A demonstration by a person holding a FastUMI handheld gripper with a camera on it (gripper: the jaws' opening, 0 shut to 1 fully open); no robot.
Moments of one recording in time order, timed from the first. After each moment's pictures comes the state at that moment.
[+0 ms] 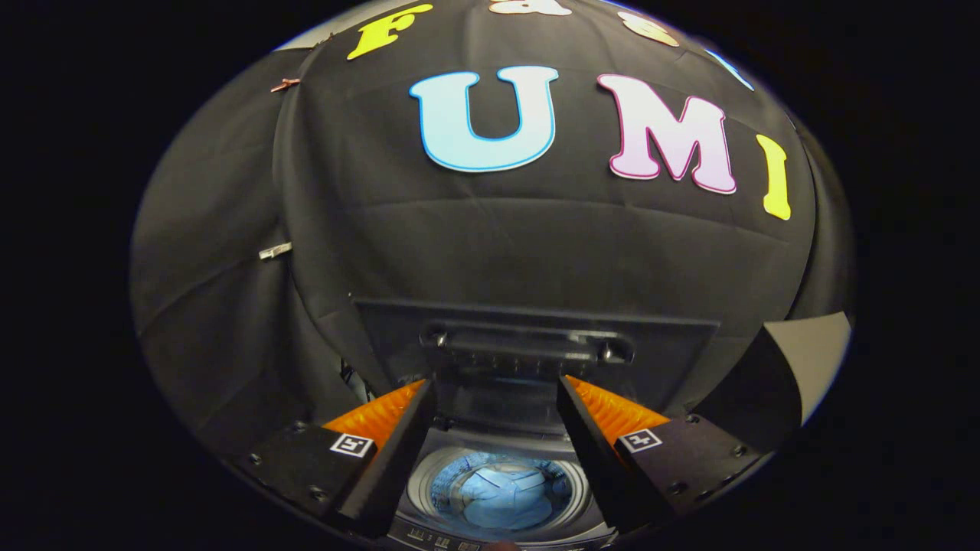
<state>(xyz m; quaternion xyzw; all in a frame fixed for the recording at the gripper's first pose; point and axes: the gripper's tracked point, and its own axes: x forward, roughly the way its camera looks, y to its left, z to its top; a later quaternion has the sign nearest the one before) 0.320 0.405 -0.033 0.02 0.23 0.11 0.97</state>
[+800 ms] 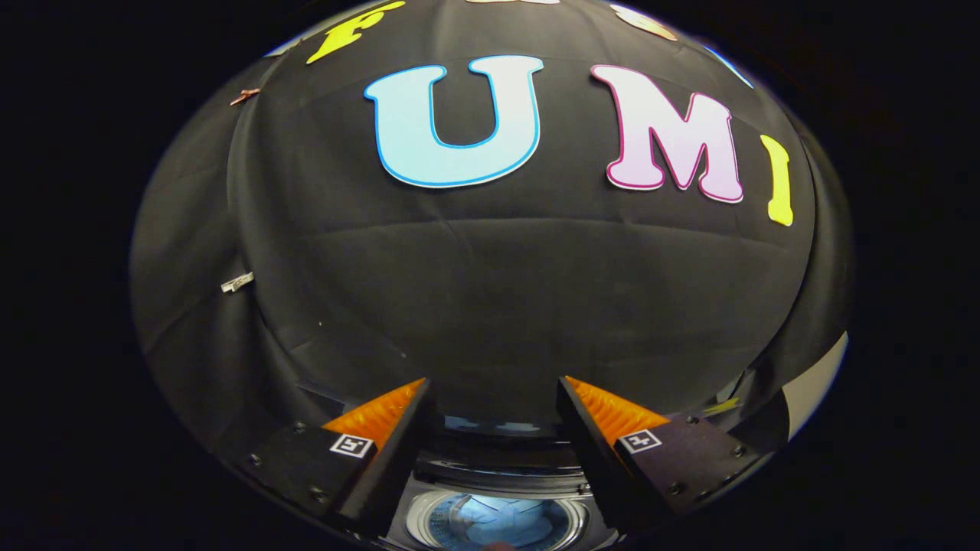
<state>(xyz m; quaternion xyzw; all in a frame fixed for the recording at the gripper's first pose) 0.419 0.408 -0.026 0.04 0.24 0.07 0.97</state>
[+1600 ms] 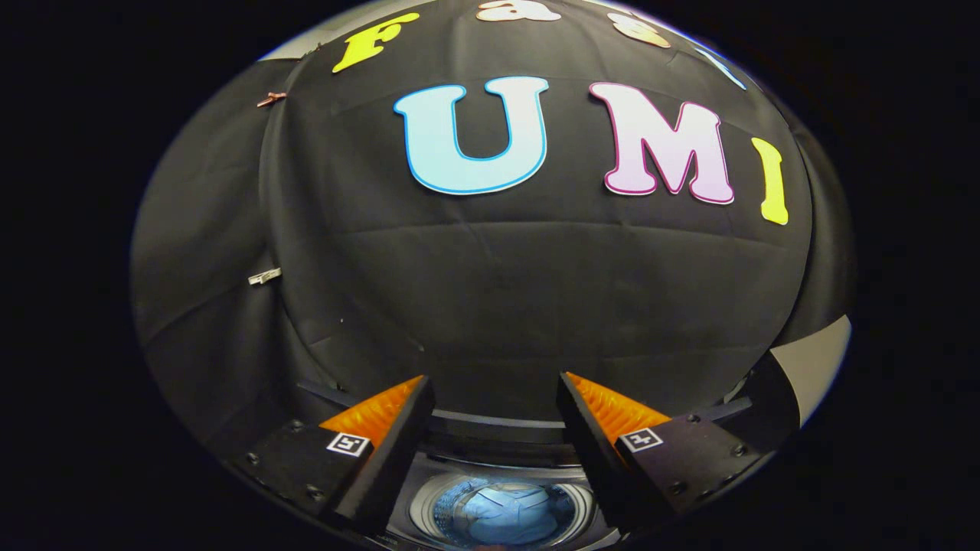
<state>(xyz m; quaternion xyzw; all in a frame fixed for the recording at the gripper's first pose) 0.337 0.410 -0.024 0.02 0.20 0.10 0.97</state>
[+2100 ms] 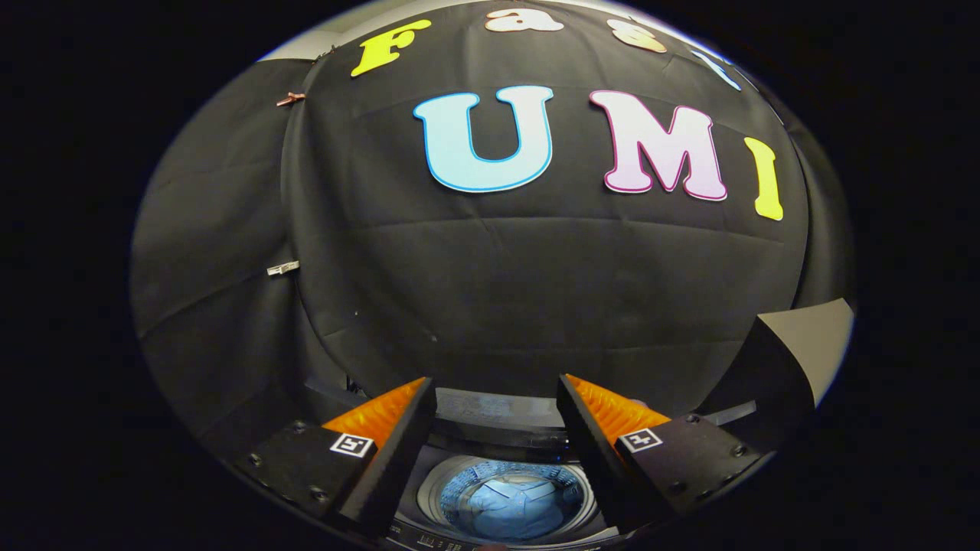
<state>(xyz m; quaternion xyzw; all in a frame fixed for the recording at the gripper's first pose) 0.289 0.411 -0.038 0.03 0.19 0.12 0.97</state>
